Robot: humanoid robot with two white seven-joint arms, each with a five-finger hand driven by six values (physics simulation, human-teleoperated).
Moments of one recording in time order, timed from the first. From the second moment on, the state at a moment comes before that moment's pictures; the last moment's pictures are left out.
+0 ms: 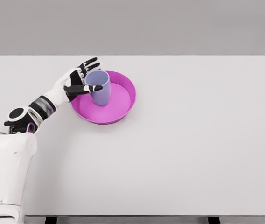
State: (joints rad) left arm -0.45 0.13 0.00 -1.14 0.38 0.25 -0.61; right arm 0.01 0.00 -0.19 0.05 -0.05 -0.07 0.09
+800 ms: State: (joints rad) left arm -0.43 0.16 0.01 -1.21 0.39 0.21 -0.61; right arm 0.01 0.00 -0.19 0.05 -0.05 -0.07 0.09
